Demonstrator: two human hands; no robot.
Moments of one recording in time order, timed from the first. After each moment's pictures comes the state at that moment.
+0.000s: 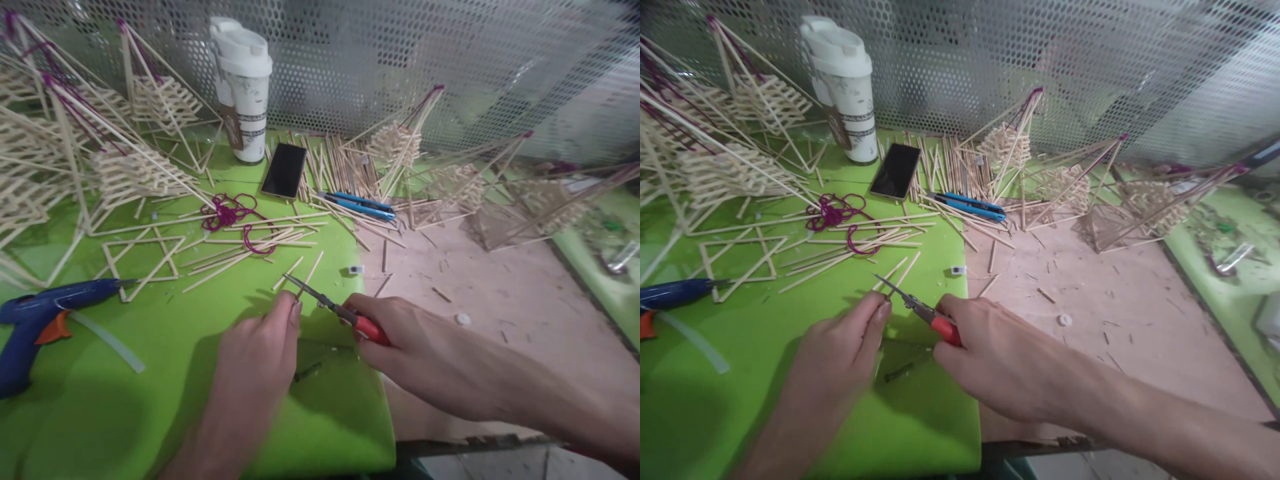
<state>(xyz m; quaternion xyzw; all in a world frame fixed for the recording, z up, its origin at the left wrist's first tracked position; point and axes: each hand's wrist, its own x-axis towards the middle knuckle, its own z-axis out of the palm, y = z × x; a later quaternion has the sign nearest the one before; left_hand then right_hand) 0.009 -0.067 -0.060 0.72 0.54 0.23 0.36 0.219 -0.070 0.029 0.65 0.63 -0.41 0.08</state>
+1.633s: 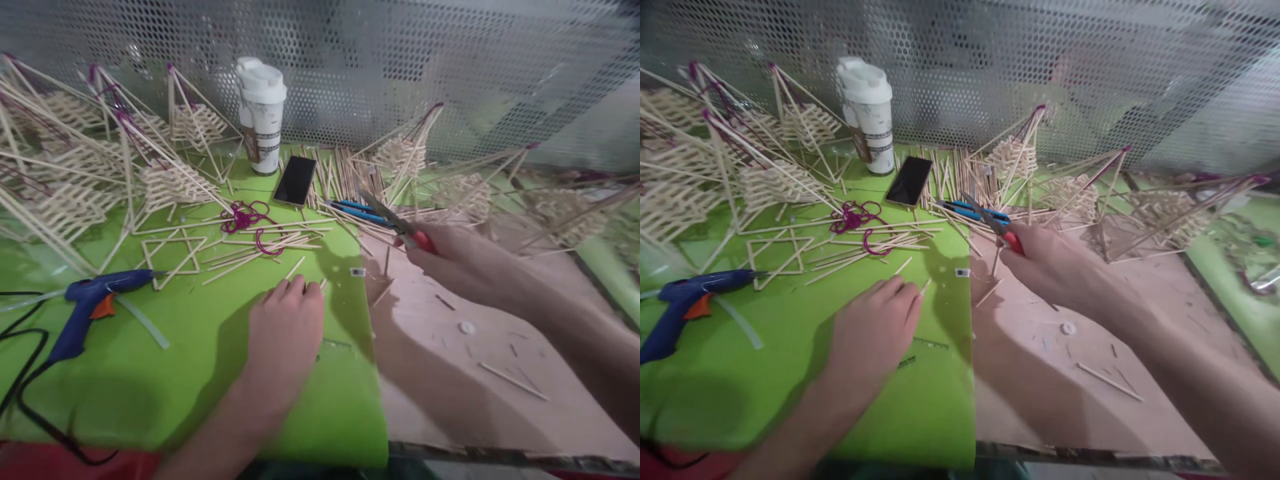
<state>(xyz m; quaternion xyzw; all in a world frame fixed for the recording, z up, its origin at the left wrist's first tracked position) 0.051 -0.050 -0.040 0.81 0.55 -0.03 0.20 0.310 -0.019 0.016 0.70 0.70 -0.15 0.01</state>
